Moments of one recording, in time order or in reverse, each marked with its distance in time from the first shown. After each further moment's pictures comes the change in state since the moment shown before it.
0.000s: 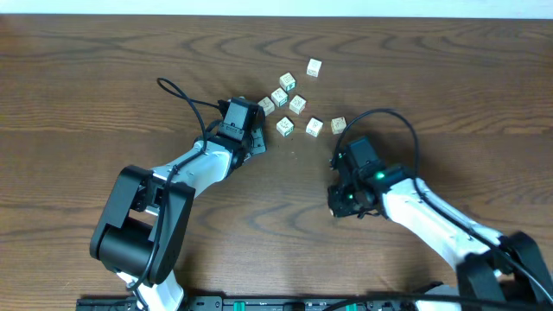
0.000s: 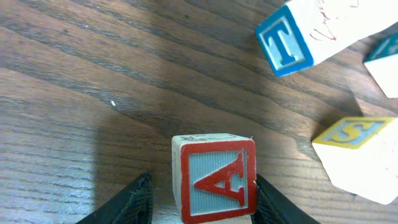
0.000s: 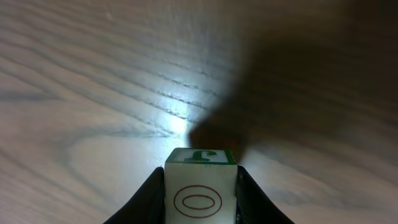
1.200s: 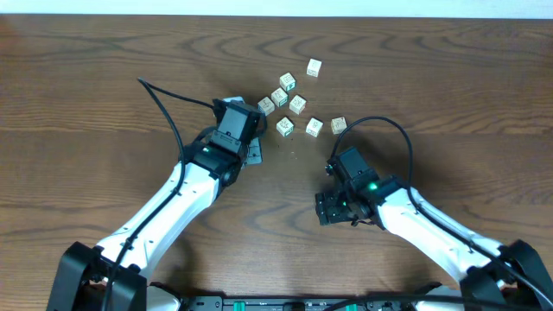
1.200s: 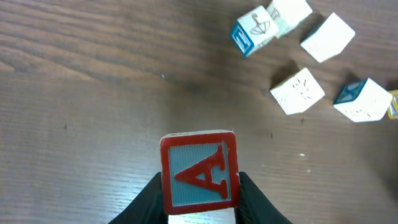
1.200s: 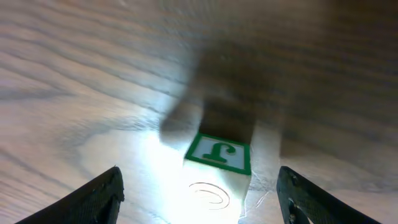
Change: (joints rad) left arm -0.092 -0.354 0.005 -0.354 -0.138 0.072; right arm 0.078 -0.058 -0.029 0.013 0.053 0.124
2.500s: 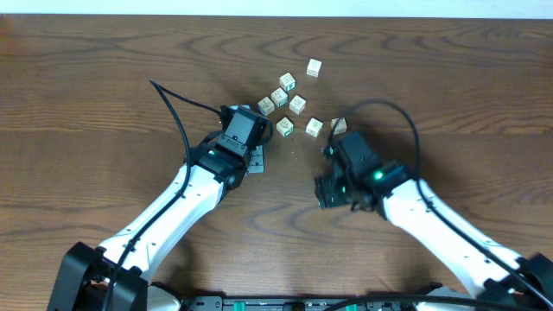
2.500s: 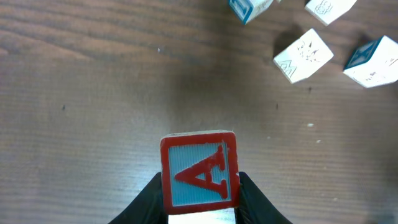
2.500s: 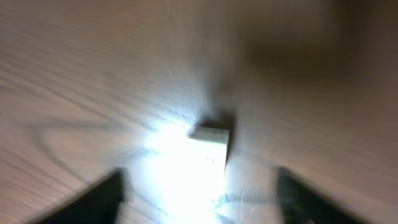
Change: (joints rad) left arm -0.032 0.000 0.000 -0.075 -0.002 0.026; right arm -0.021 -0.034 0.196 -0.119 0.032 -0.074
